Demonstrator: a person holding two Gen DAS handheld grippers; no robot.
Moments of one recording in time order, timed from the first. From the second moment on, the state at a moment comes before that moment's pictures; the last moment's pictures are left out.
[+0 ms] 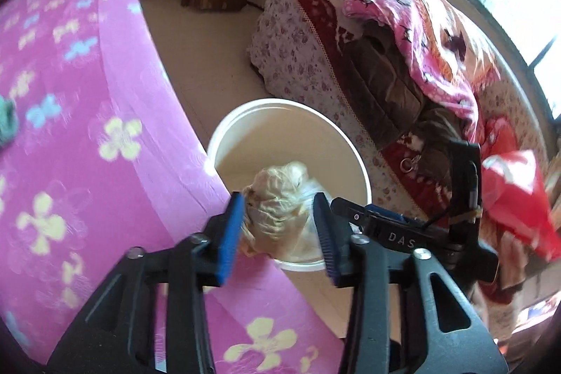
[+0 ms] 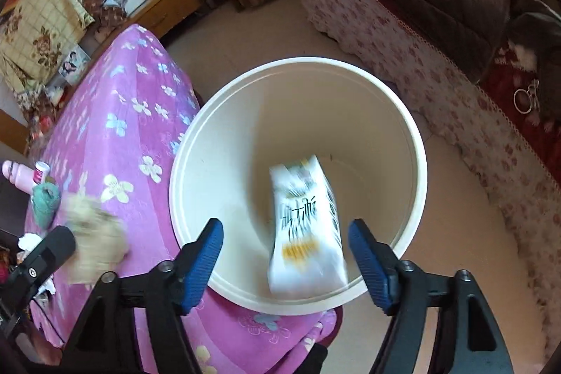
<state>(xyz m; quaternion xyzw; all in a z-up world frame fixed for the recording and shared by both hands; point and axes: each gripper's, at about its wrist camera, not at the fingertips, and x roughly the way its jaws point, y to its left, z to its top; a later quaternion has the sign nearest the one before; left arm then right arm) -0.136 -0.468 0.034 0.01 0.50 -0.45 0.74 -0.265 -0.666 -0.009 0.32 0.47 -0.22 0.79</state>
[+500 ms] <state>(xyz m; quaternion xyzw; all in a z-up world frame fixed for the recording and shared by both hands) -0.142 -0.442 0.041 0.04 0.48 -0.40 0.78 -0.265 -0.649 0.008 0.29 0.47 -0.22 0.80</state>
